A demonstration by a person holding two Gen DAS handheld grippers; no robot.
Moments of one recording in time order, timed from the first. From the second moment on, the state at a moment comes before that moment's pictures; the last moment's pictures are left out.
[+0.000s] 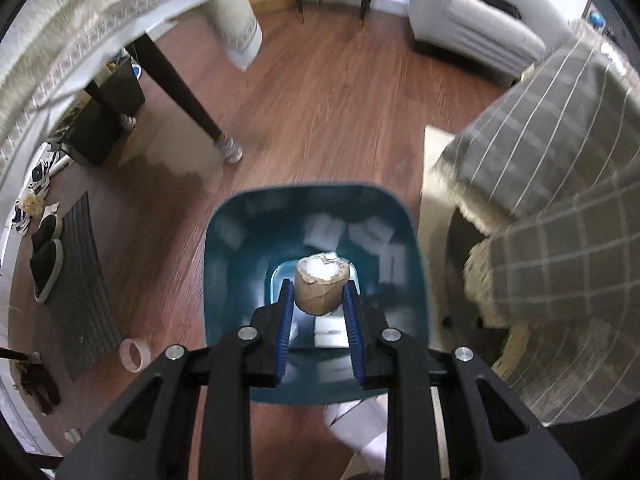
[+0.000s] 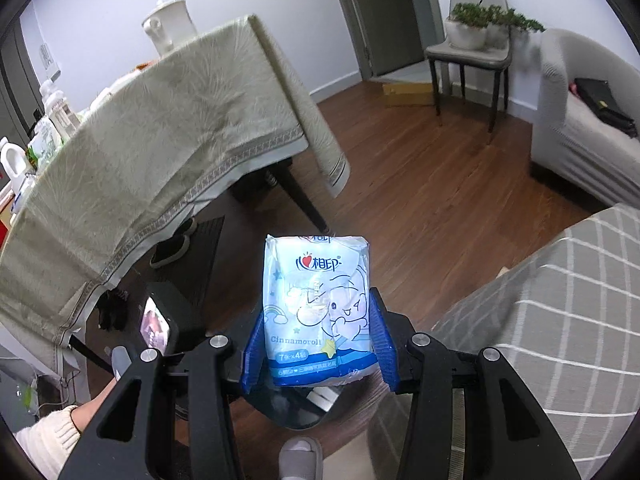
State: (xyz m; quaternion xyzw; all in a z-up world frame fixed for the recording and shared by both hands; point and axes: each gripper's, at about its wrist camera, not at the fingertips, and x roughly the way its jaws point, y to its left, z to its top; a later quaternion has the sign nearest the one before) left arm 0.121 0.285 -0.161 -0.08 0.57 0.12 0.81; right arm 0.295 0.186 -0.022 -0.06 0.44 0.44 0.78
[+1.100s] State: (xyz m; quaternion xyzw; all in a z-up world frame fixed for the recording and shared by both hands) left arm 0.079 0.337 -0.170 -0.11 0.57 0.15 0.80; right arm 0.277 0.281 -0.113 -0.12 0.52 0.44 0.72
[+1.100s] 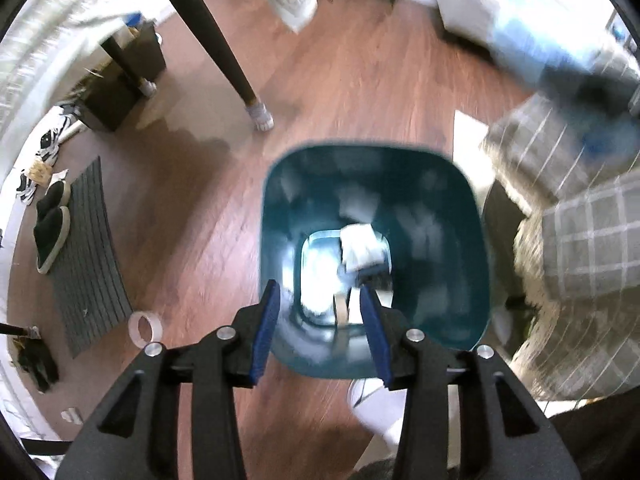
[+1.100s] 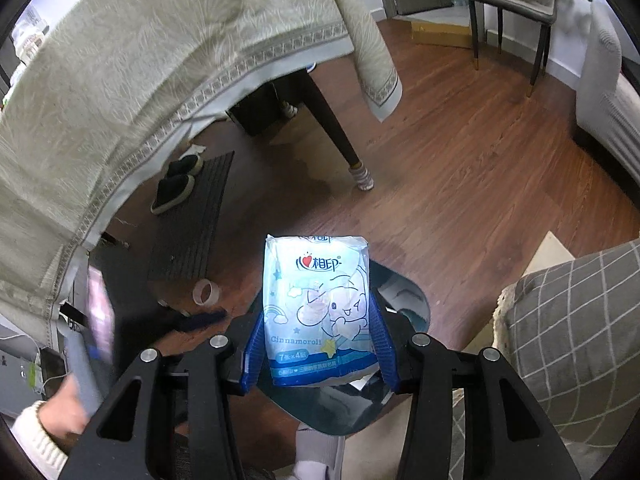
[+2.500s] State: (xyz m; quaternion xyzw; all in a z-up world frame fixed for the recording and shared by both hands) left arm 0.057 0.312 -0.005 -0.14 0.36 0.17 0.91; right arm 0.228 0.279 -0.169 -0.22 0.52 0.45 0.69
